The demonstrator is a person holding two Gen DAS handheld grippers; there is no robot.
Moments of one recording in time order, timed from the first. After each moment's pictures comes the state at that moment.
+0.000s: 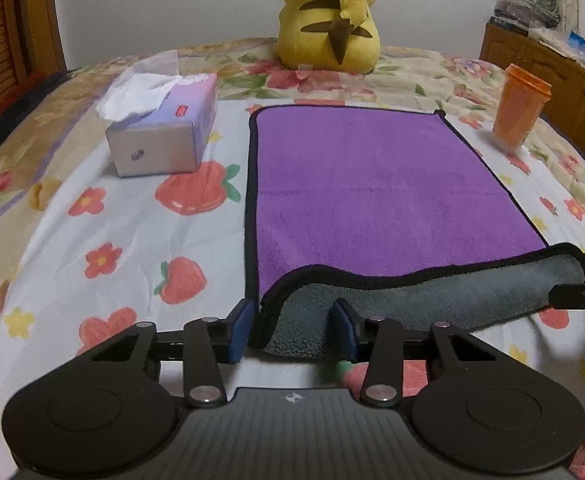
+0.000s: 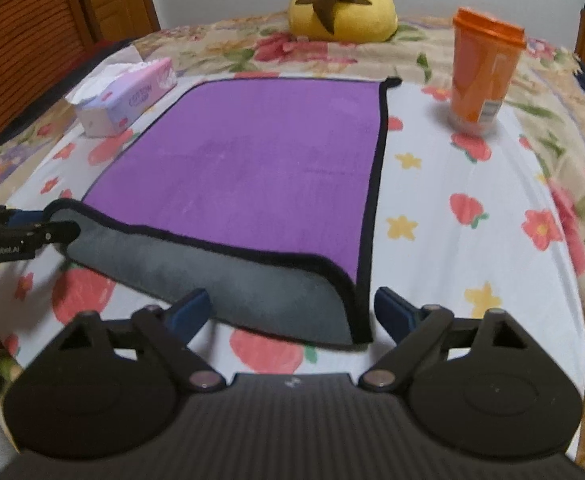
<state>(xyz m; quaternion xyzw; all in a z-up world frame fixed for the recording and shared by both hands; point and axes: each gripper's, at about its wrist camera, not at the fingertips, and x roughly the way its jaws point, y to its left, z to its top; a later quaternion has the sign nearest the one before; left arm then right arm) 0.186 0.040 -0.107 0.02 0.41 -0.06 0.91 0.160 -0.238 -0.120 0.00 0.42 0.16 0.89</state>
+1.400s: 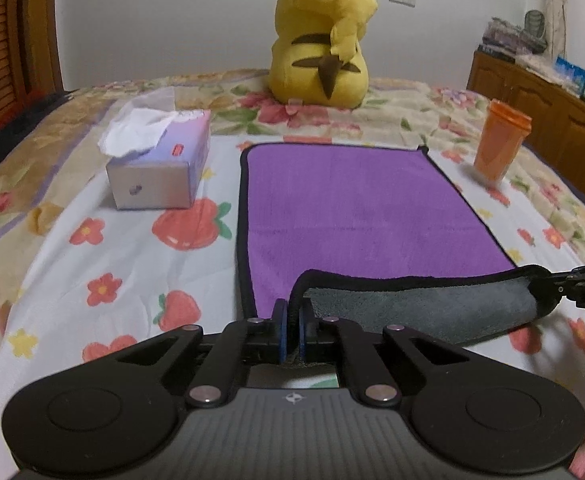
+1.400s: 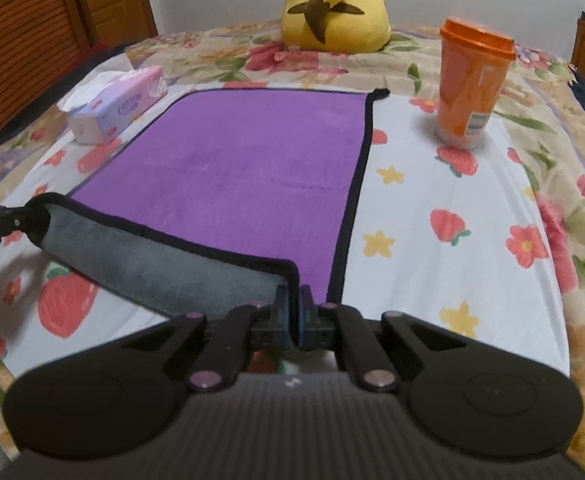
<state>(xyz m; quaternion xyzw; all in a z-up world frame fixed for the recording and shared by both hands) 0.177 0.040 -0.084 0.00 0.36 -0.08 0.93 0.167 -0.252 -0.116 -0.01 0.40 0.16 0.90</state>
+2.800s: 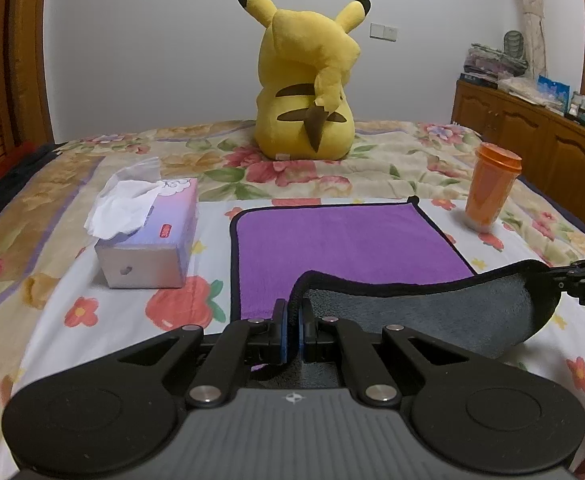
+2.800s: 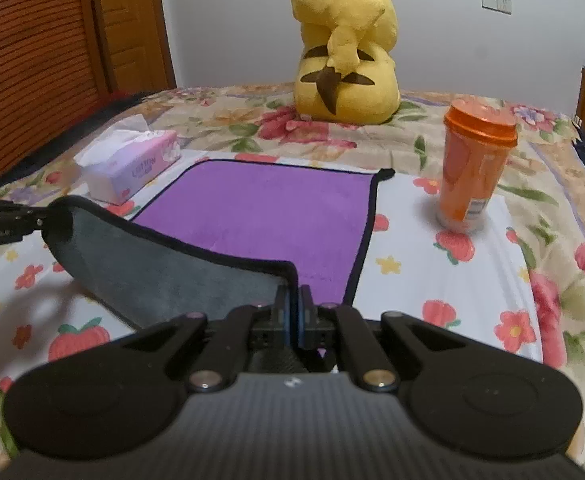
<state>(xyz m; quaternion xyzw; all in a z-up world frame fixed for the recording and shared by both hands) 0.201 0.035 -0.061 0.01 0.29 -0.10 0.95 0.179 -0.257 -0.088 -0.02 0.31 0.18 0.93</state>
